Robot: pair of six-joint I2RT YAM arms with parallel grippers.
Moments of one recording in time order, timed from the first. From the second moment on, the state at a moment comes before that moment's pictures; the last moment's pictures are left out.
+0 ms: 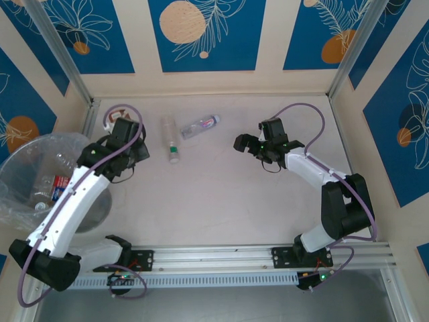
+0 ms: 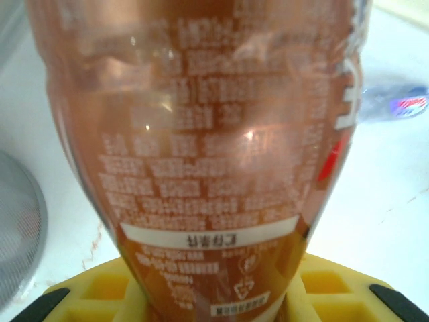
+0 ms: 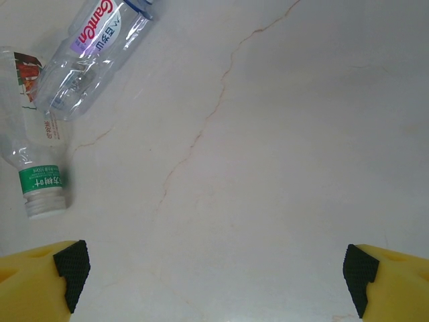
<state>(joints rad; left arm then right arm) -0.43 1.15 1.32 -1.07 -0.37 -0.68 0.33 1.52 0.99 -0.32 -0.21 0.63</state>
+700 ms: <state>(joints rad) -0.13 0.90 1.51 -1.18 -0.76 -0.61 0.33 1.54 1.00 -0.31 -0.21 0.63</state>
